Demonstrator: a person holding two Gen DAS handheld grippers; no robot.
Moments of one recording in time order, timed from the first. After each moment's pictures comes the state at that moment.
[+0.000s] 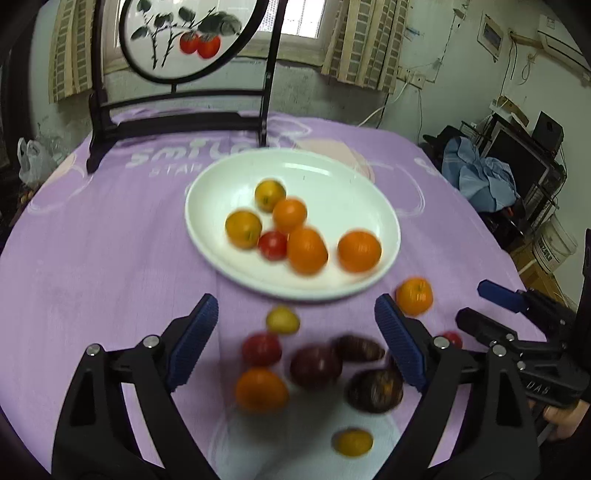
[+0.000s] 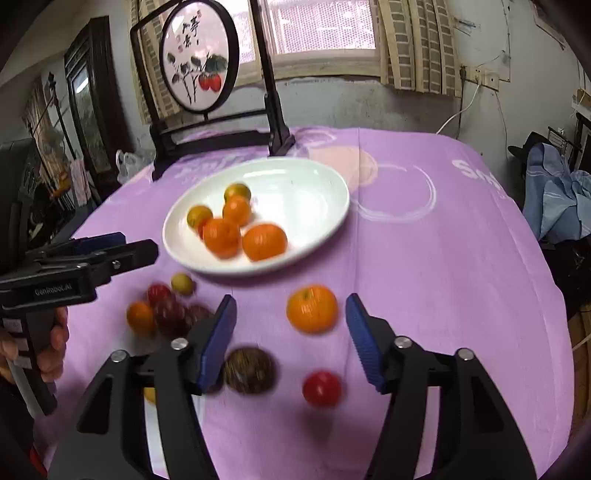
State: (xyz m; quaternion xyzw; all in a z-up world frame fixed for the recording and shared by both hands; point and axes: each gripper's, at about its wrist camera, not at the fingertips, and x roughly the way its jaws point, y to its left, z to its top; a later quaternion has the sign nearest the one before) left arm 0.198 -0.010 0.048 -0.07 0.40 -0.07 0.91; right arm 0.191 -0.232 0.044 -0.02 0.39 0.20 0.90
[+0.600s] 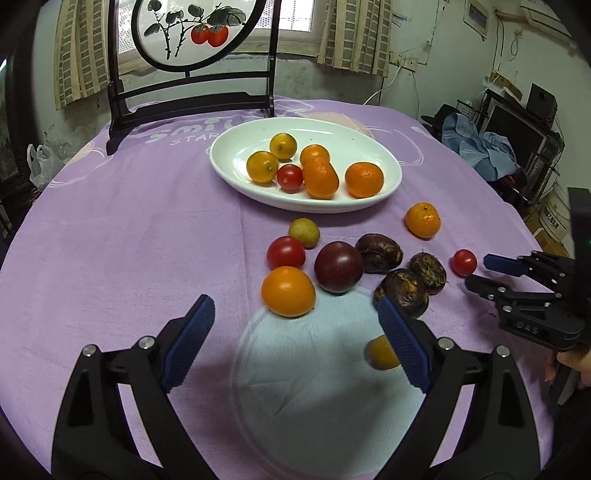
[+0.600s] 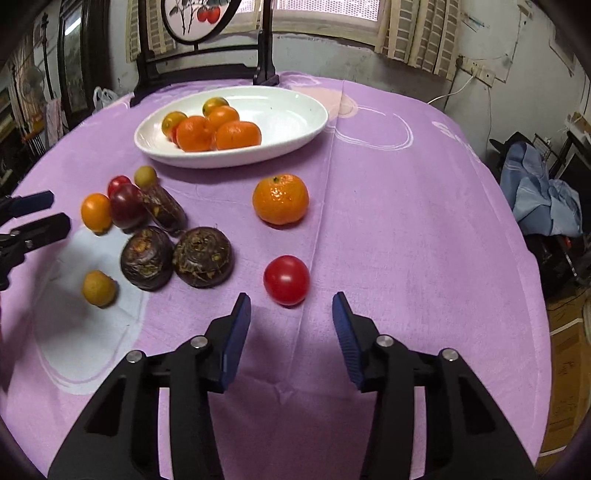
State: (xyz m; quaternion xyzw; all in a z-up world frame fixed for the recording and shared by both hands) left arm 0.135 -0.001 0.019 -0.03 0.40 -0.07 0.91; right arm 0.172 -0.225 -0.001 -0.12 0.44 0.13 0.88
